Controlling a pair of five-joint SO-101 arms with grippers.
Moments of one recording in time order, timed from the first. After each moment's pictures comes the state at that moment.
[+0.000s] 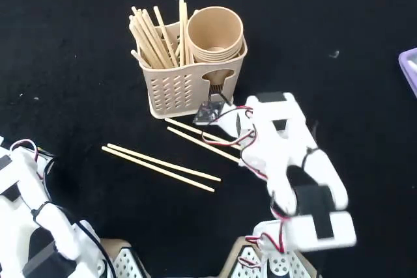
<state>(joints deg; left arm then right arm) -48.4 -31.1 59.7 47.8 22.5 -6.2 -2.9 36.9 73.4 62.6</state>
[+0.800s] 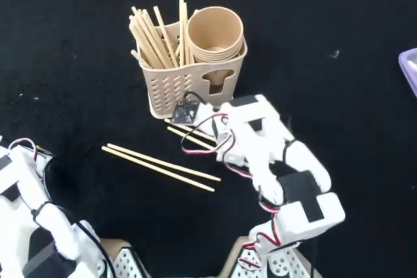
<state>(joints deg) -48.4 -31.1 59.7 46.1 22.5 -14.9 5.8 35.6 59.3 57.9</state>
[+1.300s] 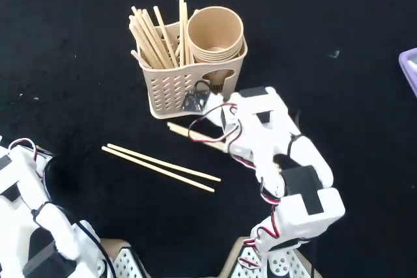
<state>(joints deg) -48.4 -31.1 59.7 46.1 22.5 -11.0 8.0 31.3 62.1 57.8</state>
